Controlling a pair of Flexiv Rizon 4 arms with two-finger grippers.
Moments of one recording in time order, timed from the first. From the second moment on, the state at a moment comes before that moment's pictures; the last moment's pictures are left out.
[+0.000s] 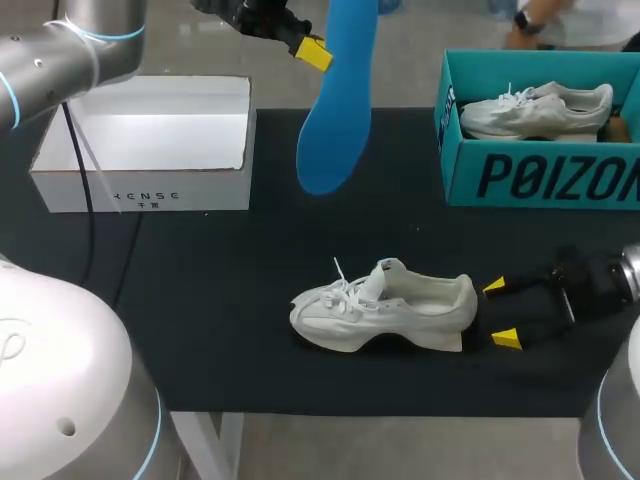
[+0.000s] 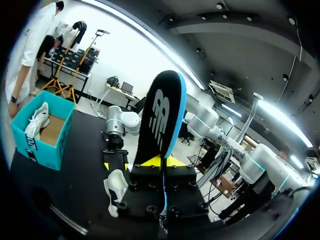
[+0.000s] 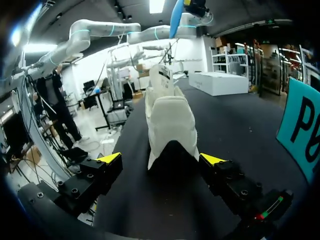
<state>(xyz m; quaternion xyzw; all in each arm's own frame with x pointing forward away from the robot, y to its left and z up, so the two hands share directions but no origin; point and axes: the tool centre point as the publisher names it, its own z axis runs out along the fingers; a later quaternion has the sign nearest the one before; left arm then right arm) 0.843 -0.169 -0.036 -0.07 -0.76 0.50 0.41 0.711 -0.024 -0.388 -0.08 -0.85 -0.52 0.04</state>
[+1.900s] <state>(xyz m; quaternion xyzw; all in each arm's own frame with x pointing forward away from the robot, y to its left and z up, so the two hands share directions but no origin) 0.843 -0.169 -0.035 -0.07 -0.76 0.50 0.41 0.697 -0.050 -0.271 -0.16 -0.98 -0.09 0.03</state>
